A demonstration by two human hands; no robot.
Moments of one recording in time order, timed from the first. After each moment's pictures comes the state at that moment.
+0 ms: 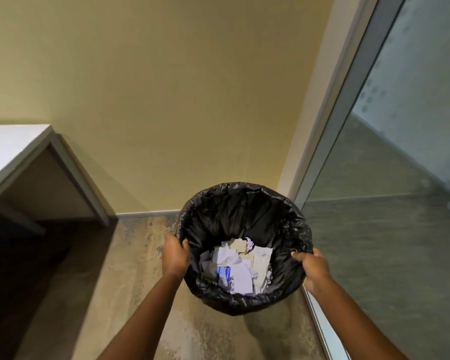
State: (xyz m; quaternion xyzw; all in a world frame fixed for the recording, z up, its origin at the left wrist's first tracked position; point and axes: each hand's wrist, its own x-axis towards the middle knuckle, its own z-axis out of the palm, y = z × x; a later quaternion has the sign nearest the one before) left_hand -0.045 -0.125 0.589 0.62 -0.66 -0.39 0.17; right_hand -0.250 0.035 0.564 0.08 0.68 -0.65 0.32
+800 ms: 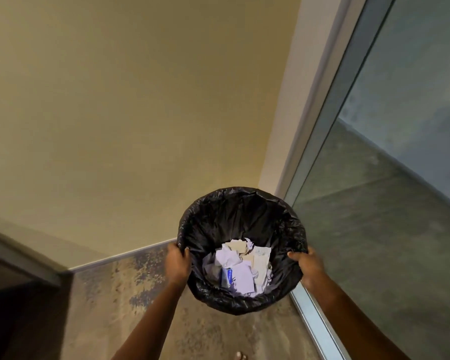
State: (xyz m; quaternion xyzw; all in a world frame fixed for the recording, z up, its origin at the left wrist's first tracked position) left_hand -0.216 -0.292 0.584 0.54 -0.70 -0.45 0.12; right_hand -0.398 -0.096 0.567 0.14 0.72 -0.62 0.27
